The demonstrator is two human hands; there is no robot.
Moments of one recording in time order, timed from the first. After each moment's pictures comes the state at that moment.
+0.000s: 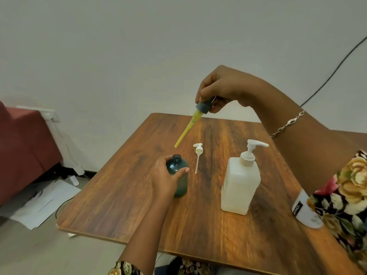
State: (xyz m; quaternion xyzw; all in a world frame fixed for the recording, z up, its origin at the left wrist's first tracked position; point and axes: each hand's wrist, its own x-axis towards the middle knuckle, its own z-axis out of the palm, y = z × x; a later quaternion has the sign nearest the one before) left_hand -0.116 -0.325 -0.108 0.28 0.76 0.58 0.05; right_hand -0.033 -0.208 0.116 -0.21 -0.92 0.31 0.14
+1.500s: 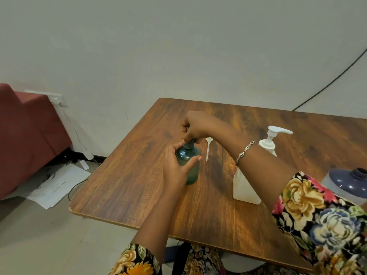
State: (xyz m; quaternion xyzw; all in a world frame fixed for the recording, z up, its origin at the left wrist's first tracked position) left_hand -0.121 -0.325 -0.129 0.31 0.69 0.65 0.05; right_hand -0.100 -0.236 0.007 -0.22 -0.96 0.20 -0.02
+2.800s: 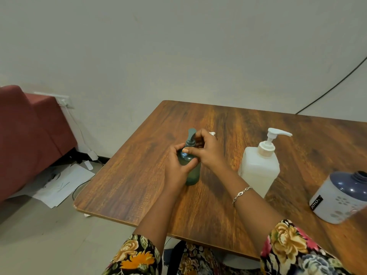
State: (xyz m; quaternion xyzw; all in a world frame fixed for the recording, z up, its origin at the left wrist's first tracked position) left_hand -0.129 -0.324 -0.136 0.33 0.66 0.67 0.06; right_hand -0.073 -0.234 -0.084 -0.16 -0.80 0.49 0.31
